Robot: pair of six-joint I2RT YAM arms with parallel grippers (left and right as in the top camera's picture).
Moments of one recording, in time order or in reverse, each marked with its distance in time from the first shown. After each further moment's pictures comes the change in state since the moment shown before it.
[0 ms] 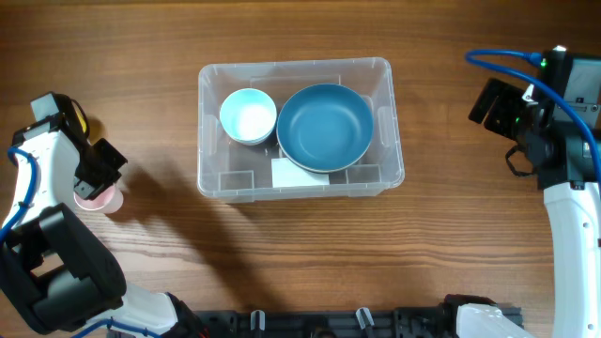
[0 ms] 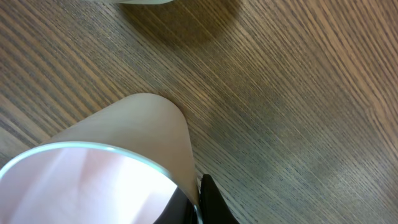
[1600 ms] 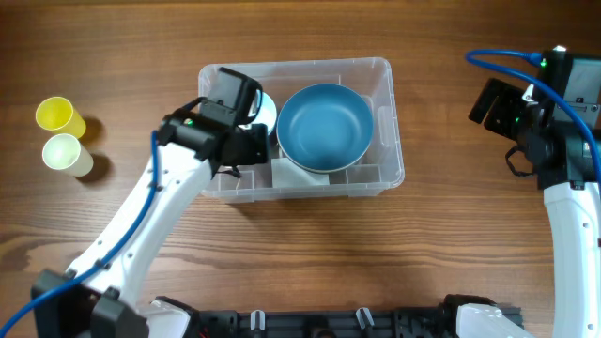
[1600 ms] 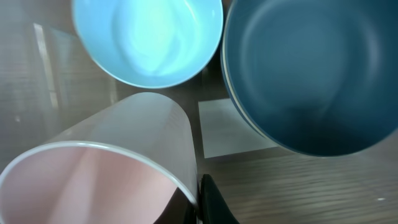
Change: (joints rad) left arm -0.861 -0.222 0.072 -0.014 0.068 -0.011; right arm 0.000 0.000 0.000 0.000 0.000 0.000
